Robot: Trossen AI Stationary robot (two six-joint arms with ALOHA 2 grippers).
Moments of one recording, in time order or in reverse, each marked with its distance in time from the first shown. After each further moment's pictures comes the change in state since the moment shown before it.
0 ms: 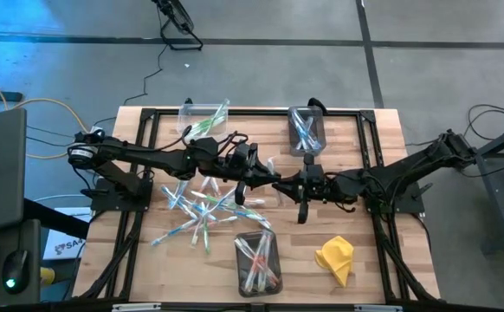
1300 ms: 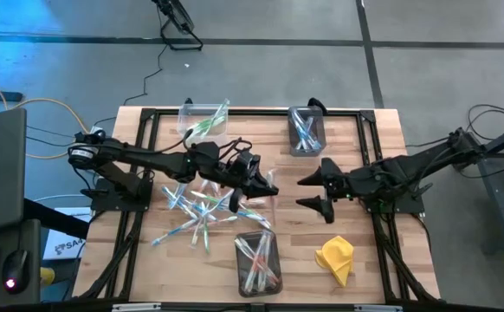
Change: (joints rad) left arm -0.032 0.002 -0.002 -0.016 0.121 -0.107; right arm 0.023 -0.220 0.001 -0.573 -0.156 0.270
